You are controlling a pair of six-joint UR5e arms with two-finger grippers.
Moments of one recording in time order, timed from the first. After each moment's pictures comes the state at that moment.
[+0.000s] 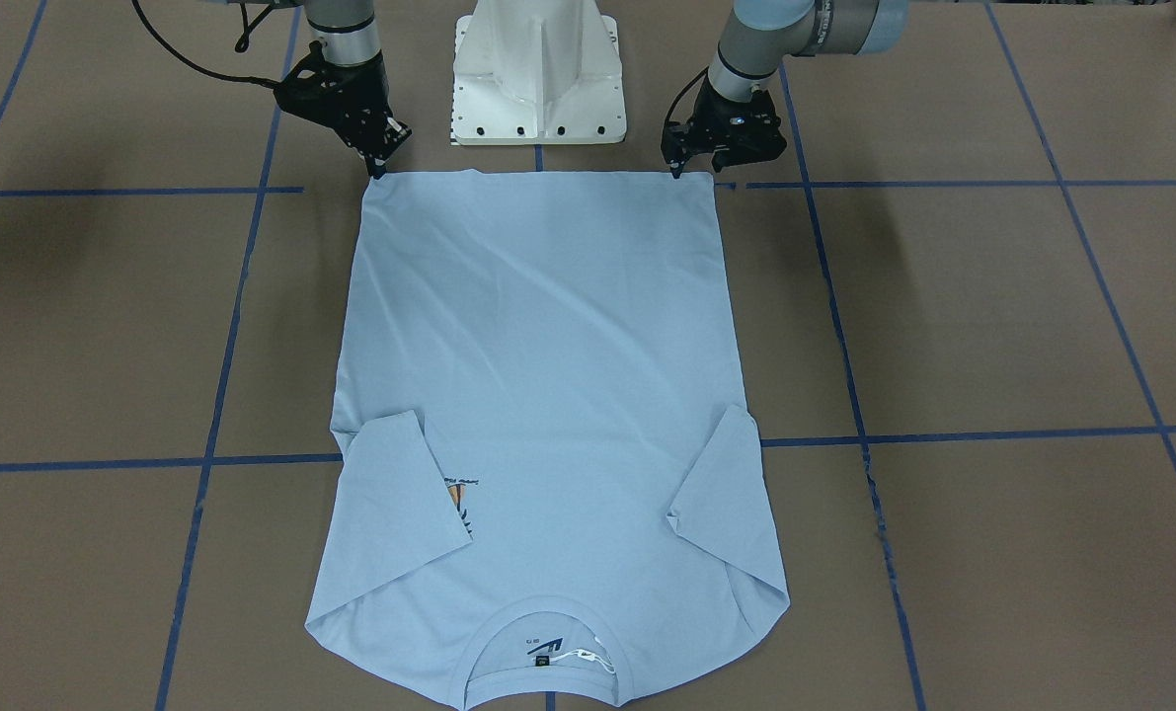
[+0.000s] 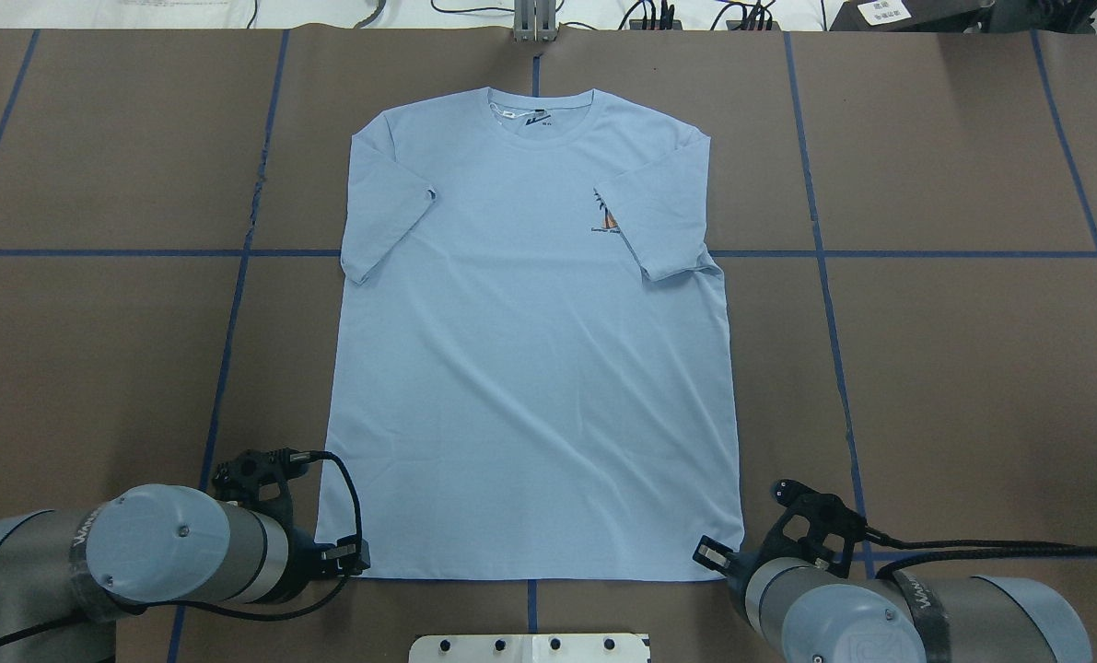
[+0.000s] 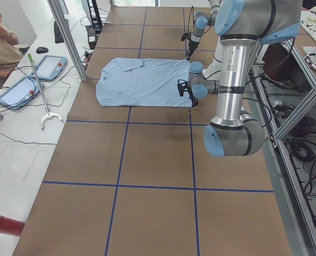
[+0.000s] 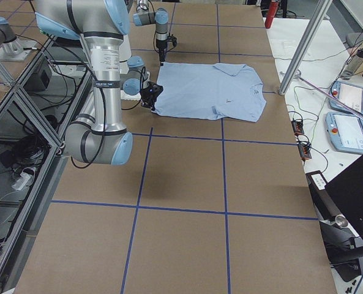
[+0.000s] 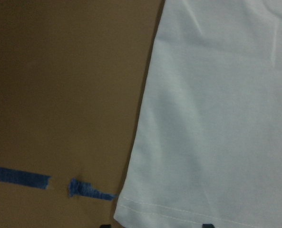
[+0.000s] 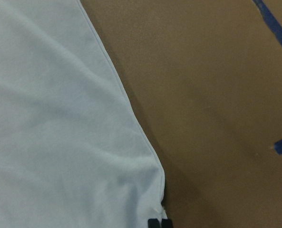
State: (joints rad) left arm -0.20 -1.70 -2.02 -1.87 -1.77 -1.67; right arm 0.04 -1.46 2.14 -1.50 1.40 2.06
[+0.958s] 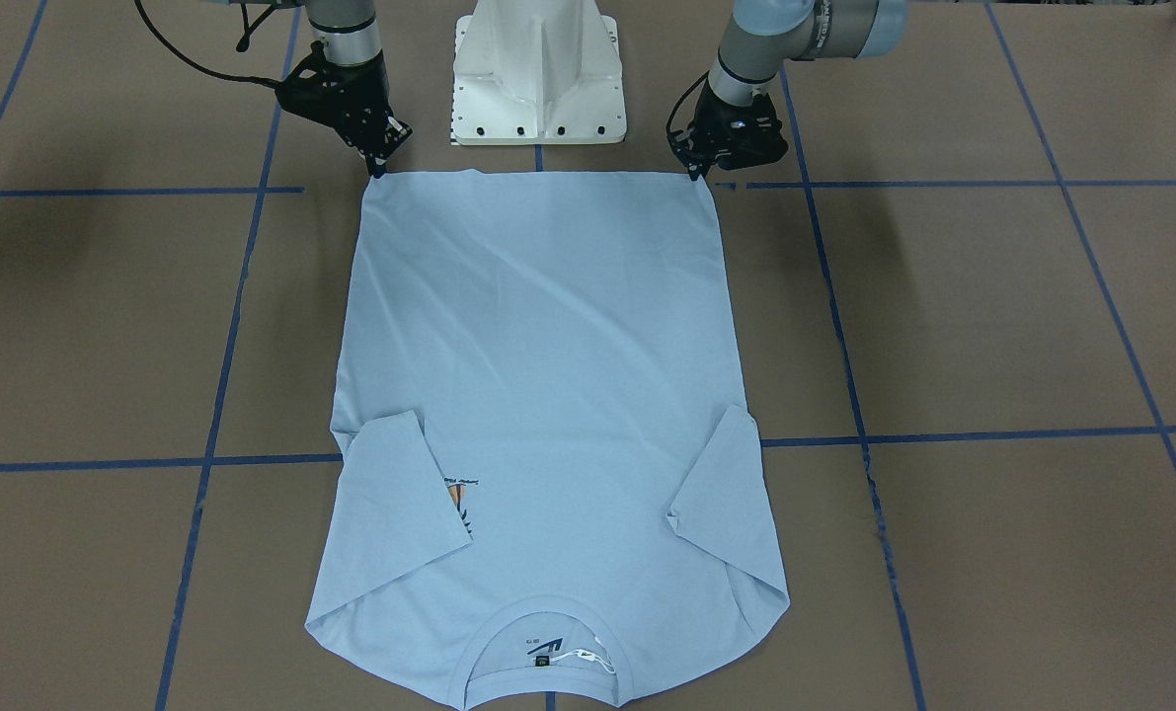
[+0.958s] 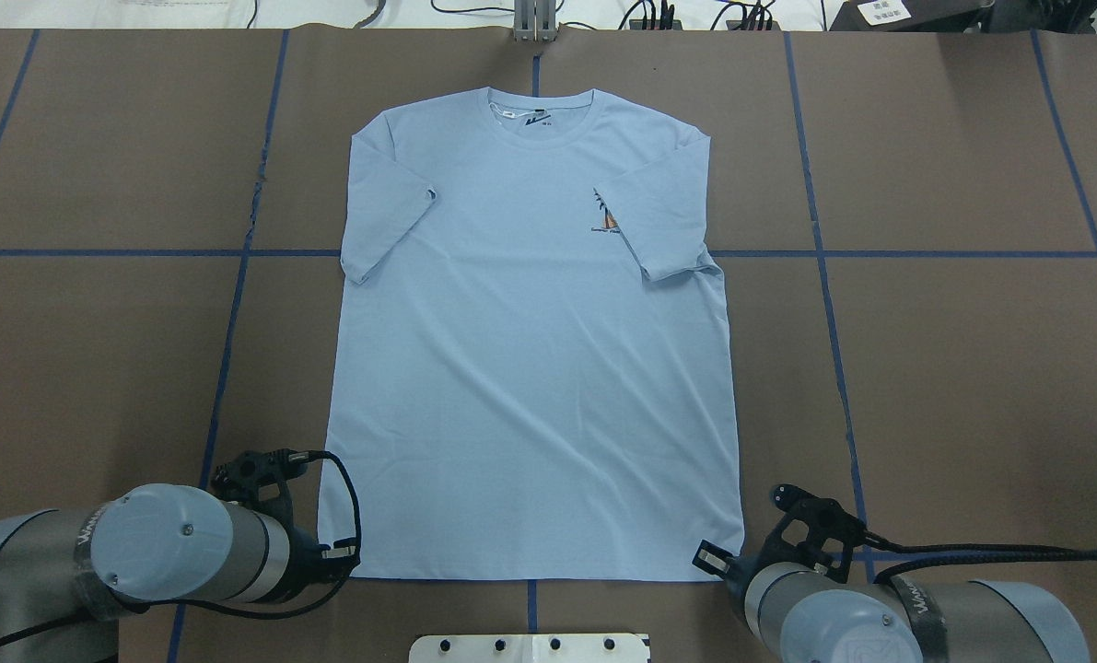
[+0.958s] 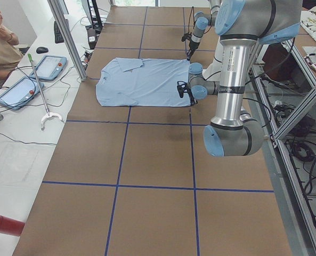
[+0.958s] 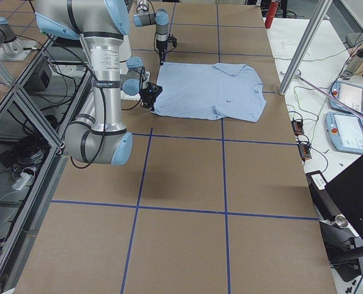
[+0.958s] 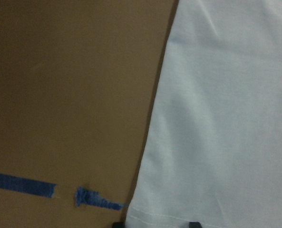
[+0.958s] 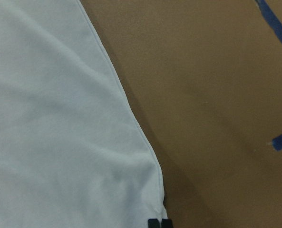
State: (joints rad) left arm -0.20 -1.70 -2.02 -1.87 -1.78 -1.70; right arm 0.03 -1.47 2.13 -1.50 1.39 2.06
